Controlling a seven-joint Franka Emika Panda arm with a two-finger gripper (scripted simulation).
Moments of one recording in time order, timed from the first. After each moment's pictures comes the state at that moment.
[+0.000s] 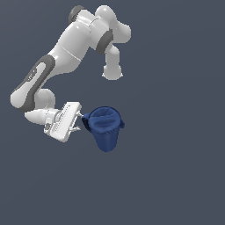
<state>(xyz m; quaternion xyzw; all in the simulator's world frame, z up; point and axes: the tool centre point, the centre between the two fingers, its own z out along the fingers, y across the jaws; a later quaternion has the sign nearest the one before) 0.008 -0.147 0.160 -0.57 -0.38 -0.54 0.50</state>
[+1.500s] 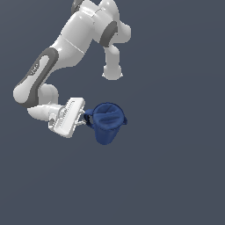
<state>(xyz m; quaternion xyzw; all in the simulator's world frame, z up) -0.002 -0.123 0.181 -0.57 -0.38 -0.54 0.50</state>
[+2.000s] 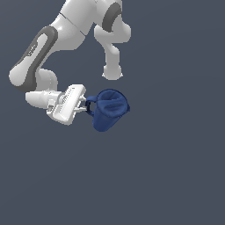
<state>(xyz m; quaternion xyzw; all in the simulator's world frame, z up) -0.033 -0.115 0.237 -0.57 -0.38 -0.54 0.50</state>
